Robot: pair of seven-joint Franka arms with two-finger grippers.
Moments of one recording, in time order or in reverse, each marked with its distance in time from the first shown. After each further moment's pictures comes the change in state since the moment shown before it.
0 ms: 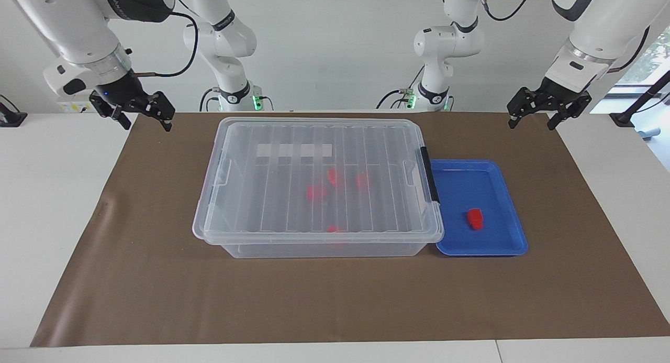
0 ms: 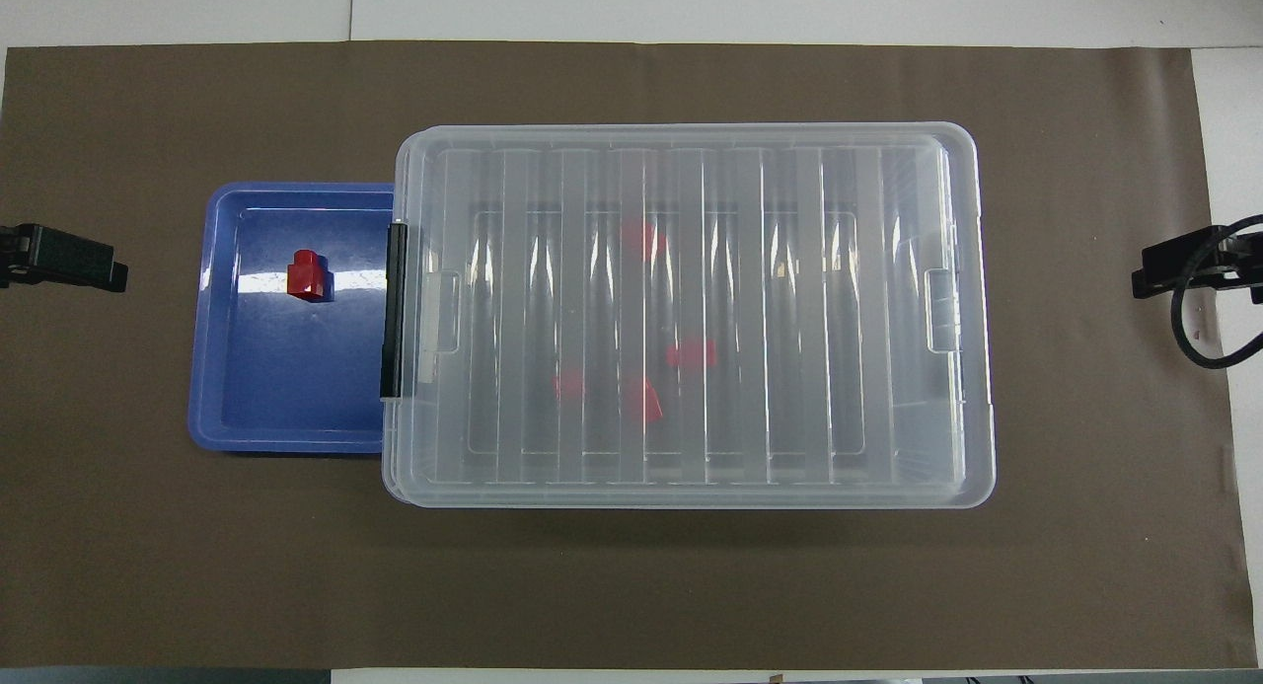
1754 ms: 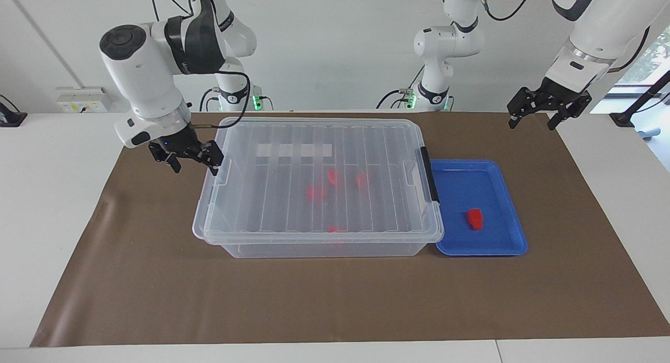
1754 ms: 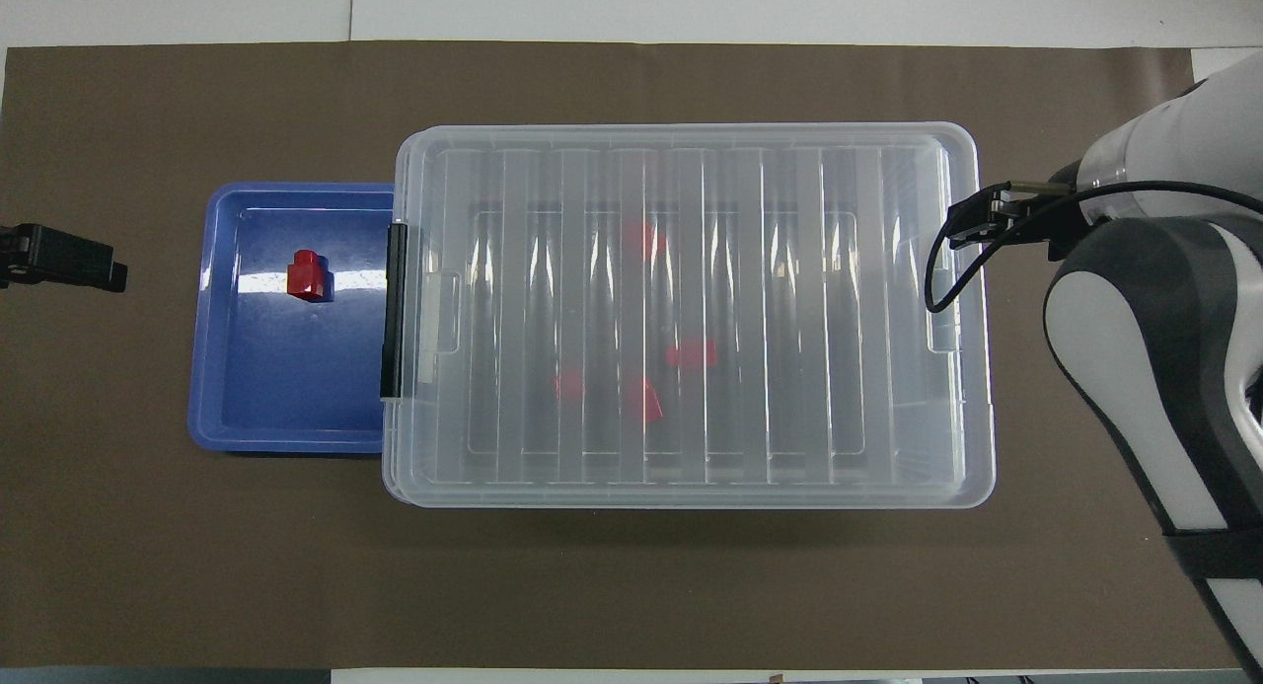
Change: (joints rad) left arm 0.000 0.000 0.001 0.000 0.000 0.000 0.000; right arm 0.008 0.103 0.158 -0.174 0.001 0.361 0.230
